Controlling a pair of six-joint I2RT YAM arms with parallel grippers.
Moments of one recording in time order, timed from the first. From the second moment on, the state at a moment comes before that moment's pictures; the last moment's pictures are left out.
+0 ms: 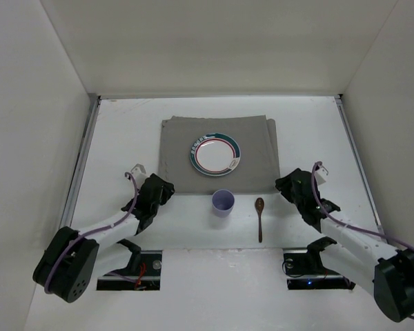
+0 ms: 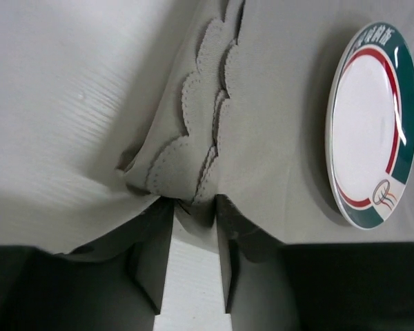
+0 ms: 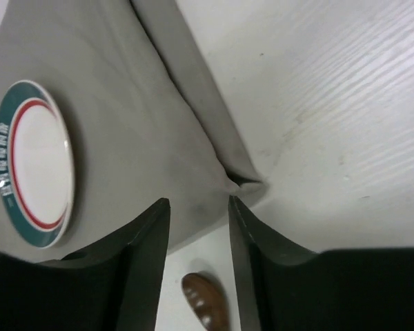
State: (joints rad) left arm -0.48 1.10 0.22 0.24 -0.35 -1.07; right arm 0.41 0.92 0.34 -0.05 0.35 1.04
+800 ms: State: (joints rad) left arm -0.75 1.06 0.30 0.43 -0.61 -0.76; right arm 0.89 1.05 0.86 -0.29 0.32 0.58
